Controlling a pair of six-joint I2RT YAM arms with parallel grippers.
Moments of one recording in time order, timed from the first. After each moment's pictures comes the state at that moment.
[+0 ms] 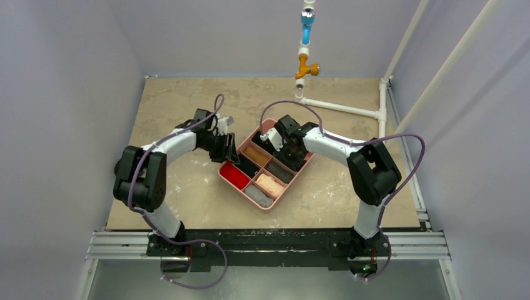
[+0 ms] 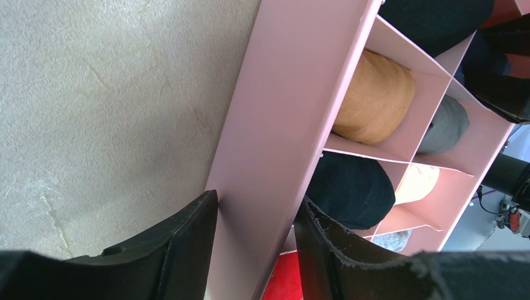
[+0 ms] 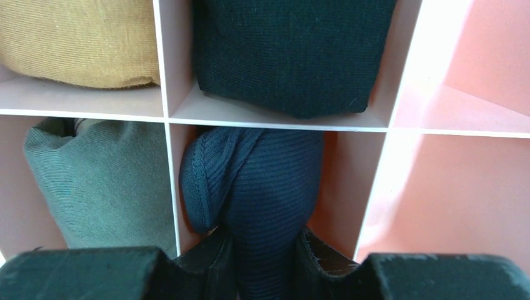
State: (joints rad) left arm -0.24 1.68 1.02 -0.49 0.55 -0.21; right arm 0.65 1.84 1.27 -0.72 0.00 -0.30
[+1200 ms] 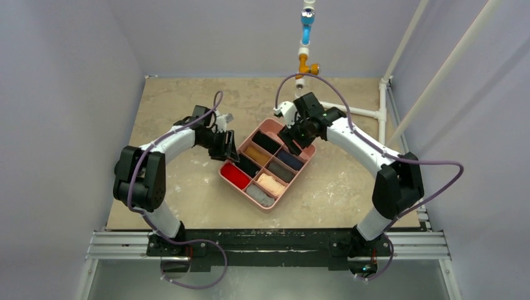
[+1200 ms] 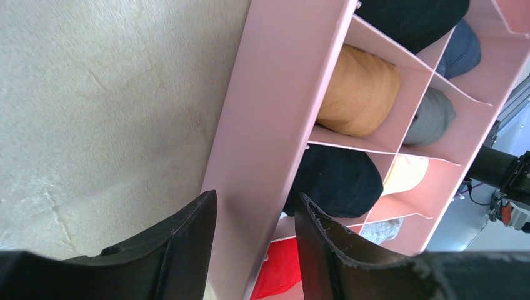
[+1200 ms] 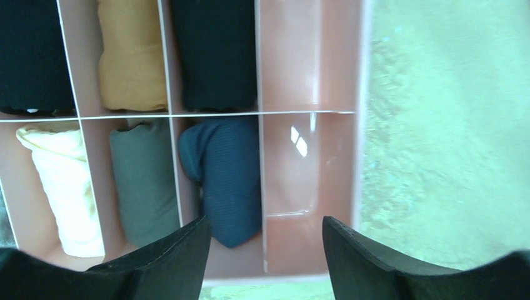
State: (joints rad) left arm -0.23 1.68 1.05 -0.53 0.57 -0.19; right arm 0.55 1.67 1.37 -0.77 -0.10 -0.32
